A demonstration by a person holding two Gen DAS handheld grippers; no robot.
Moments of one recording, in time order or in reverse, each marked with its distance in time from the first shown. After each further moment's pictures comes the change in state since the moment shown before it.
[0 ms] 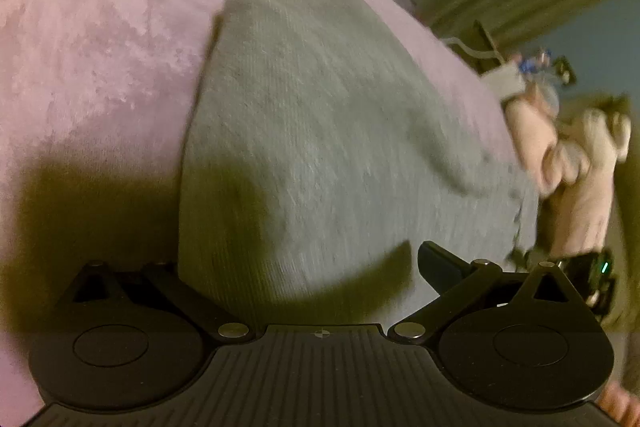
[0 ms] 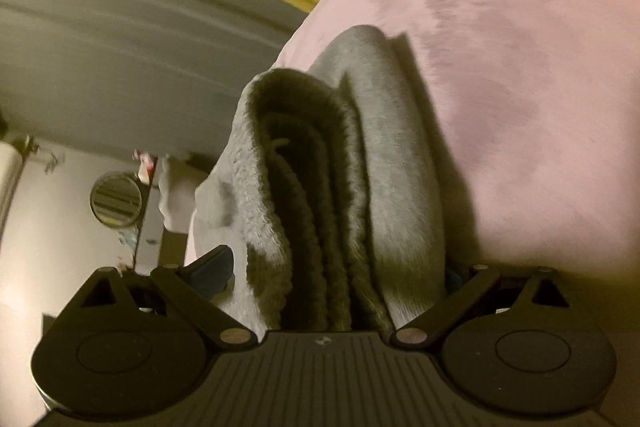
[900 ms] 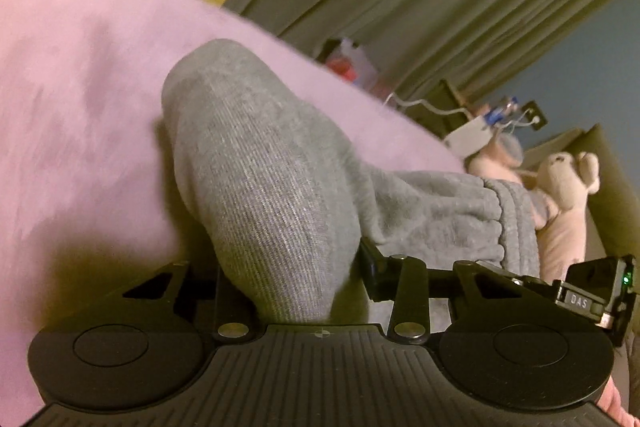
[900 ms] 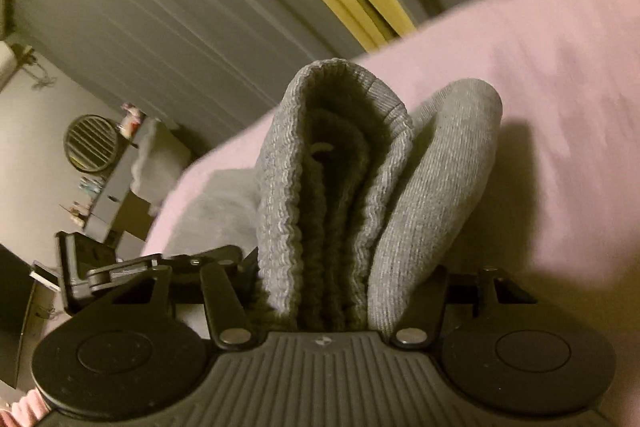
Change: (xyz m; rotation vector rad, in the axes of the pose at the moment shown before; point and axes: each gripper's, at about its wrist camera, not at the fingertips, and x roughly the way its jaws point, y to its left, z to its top) left arm -0.030 -0.058 0.013 0.102 -0.226 -0.031; right arm 0.014 0.106 0.025 -0.315 -0.086 -0.106
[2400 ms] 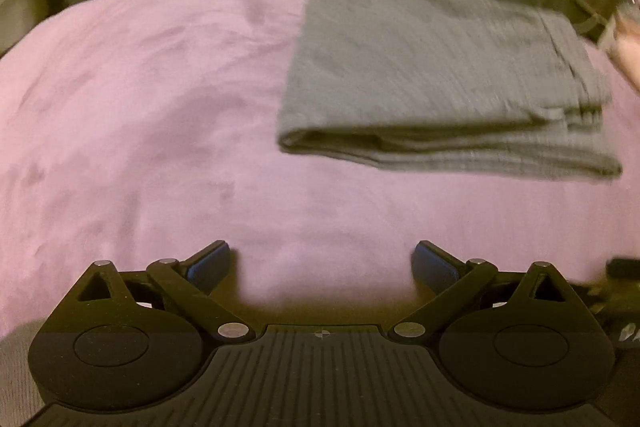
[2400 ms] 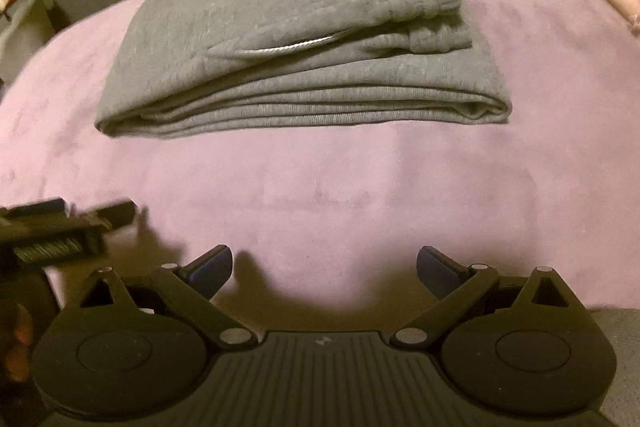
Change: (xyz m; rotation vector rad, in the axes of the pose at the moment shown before) left arm -0.055 -0.045 -0.165 0.190 -0.024 0.656; right arm 0.020 0.075 -0.160 -0.248 0.196 -0.635
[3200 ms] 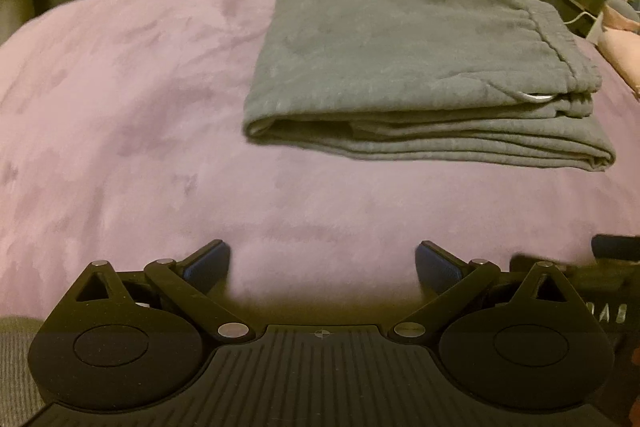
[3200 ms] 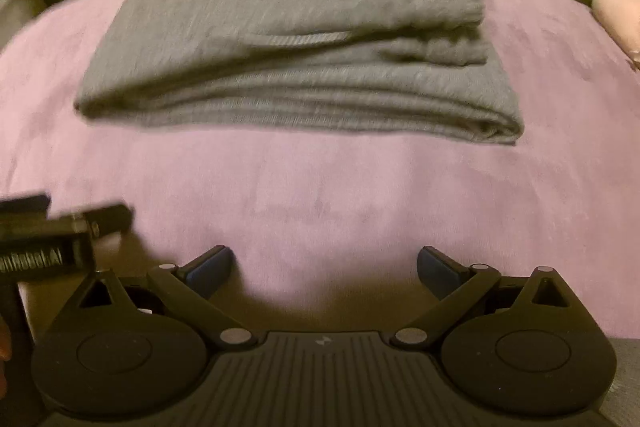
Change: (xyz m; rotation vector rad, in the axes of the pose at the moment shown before) left arm 0.015 -0.022 -0.007 0.058 0.001 -0.036; right arm 0.024 0.007 0.004 0.013 -0.054 -0.035
